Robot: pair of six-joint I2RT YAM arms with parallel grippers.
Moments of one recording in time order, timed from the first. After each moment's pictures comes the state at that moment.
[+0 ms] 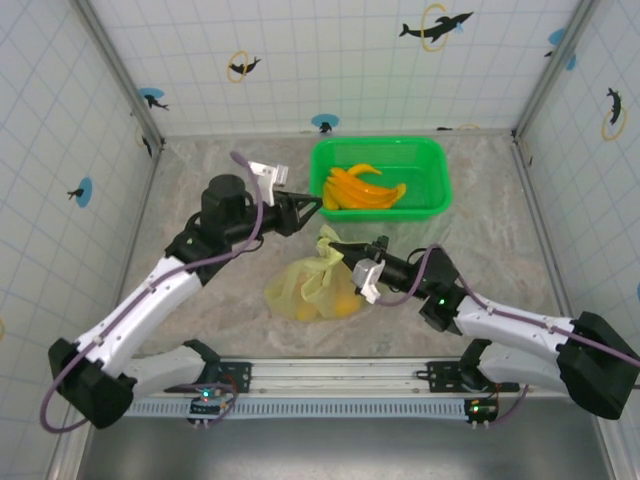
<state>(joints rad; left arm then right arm) -0.59 1.13 1.01 -0.17 0.50 -0.51 0.93 1.09 0.43 0.86 -0.29 -0.83</state>
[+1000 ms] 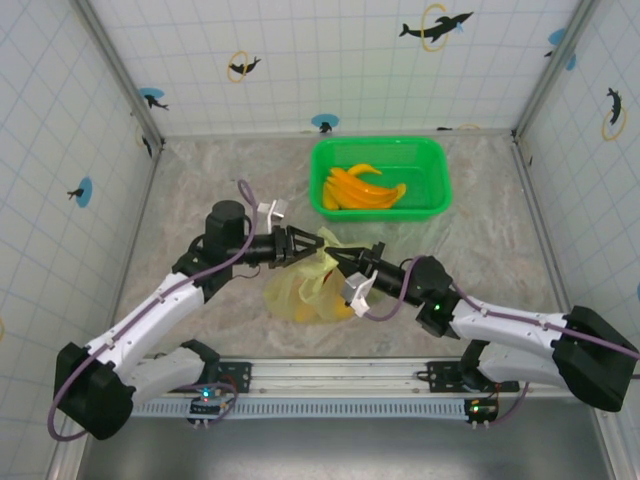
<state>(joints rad) -0.54 1.04 0.73 -0.06 0.85 -1.00 1.00 1.11 0.40 0.89 -0.19 -1.06</state>
